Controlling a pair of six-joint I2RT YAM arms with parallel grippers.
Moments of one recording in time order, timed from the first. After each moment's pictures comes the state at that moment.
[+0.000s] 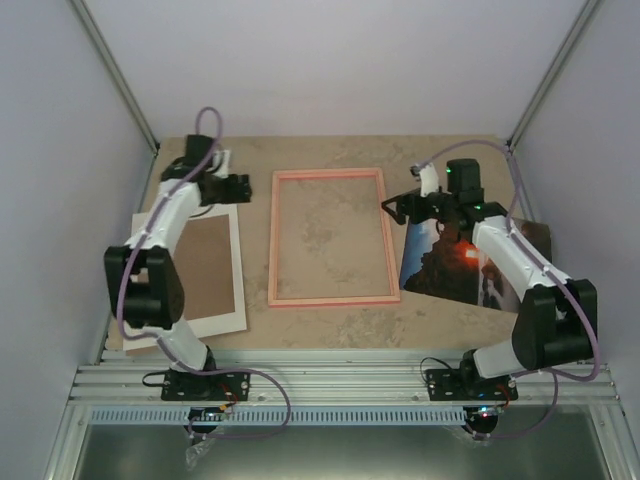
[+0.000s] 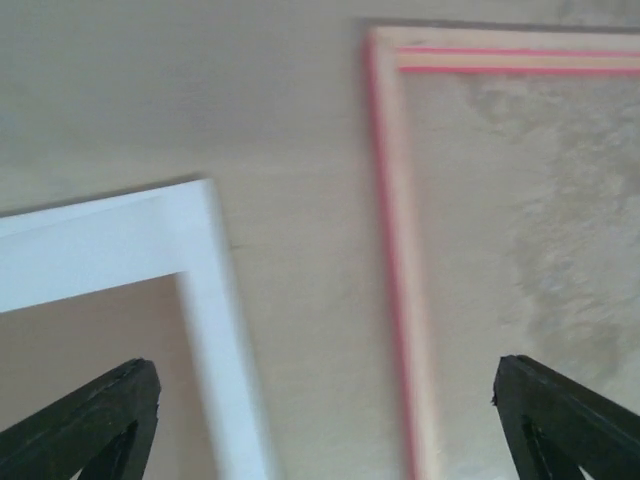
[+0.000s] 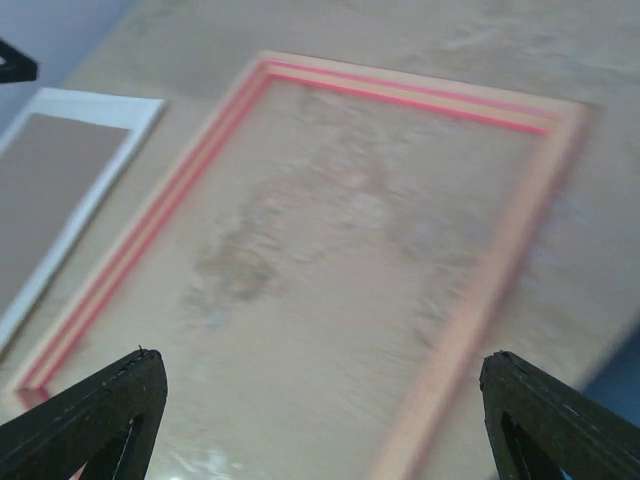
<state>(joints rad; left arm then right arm) -0.12 1.76 1.46 -0.69 0.13 -0.13 0.15 1.44 1.04 -0.31 -0.52 -0.03</state>
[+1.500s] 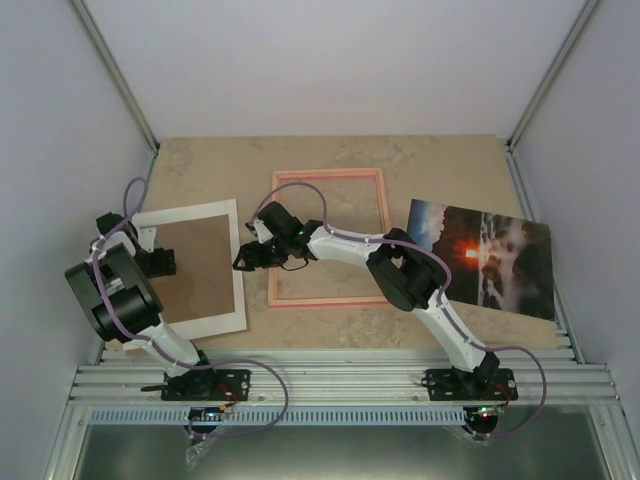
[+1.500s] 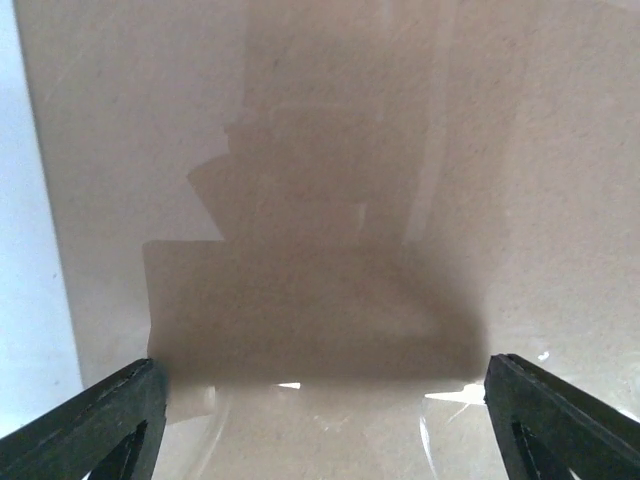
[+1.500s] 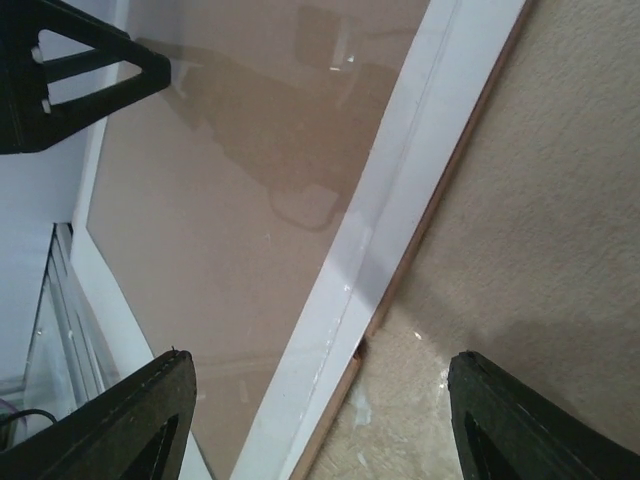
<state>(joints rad) 0.60 1.70 0.96 -0.60 0.15 0.42 0.95 2.41 1.85 -0.24 -0.50 0.64</state>
